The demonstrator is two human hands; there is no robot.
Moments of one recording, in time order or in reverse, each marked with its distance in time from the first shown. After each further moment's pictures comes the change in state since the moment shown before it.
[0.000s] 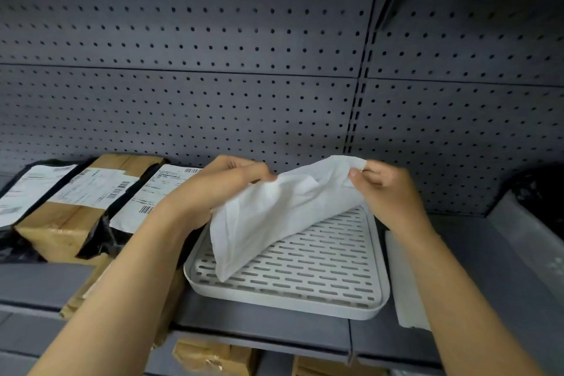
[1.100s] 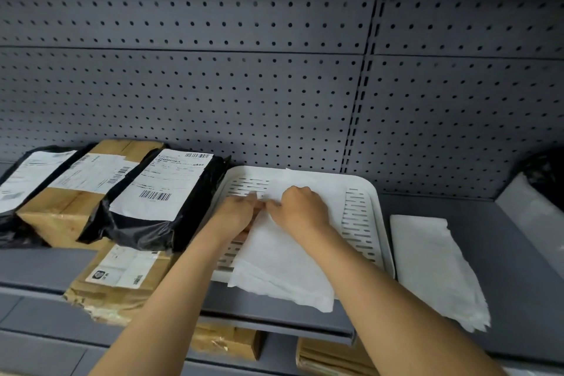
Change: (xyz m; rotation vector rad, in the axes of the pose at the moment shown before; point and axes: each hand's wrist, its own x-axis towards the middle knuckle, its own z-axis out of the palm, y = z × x) left_hand 0.026 -0.088 0.046 0.000 0.200 -0.317; right_hand -0.002 0.007 0.149 -0.622 -0.262 0.044
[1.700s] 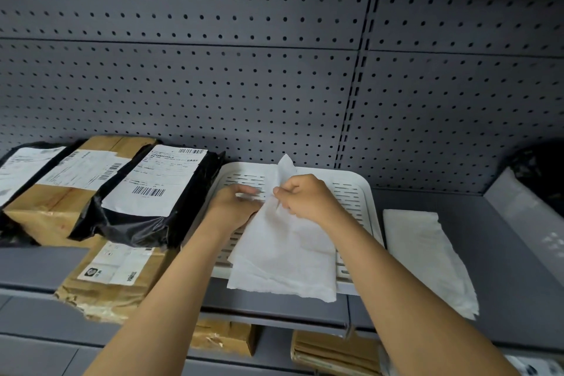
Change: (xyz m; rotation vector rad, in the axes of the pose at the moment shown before) left_hand 0.015 -0.010 0.003 -0.102 0.033 0.039; right_hand 0.006 0.027 -0.020 0.493 -0.130 0.052
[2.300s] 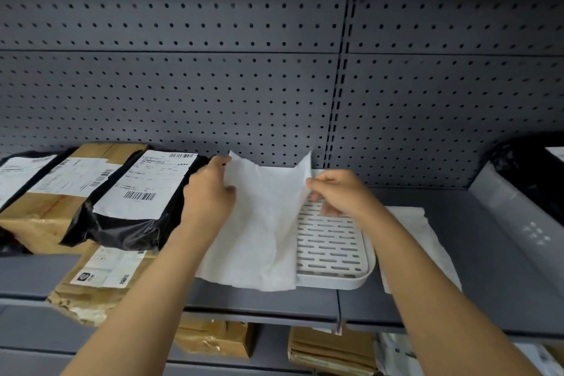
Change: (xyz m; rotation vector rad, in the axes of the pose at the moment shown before) left_hand -0.009 0.019 -0.016 0.545 0.346 0.452; right_hand -0.035 0.018 -0.067 0.178 0.065 0.084
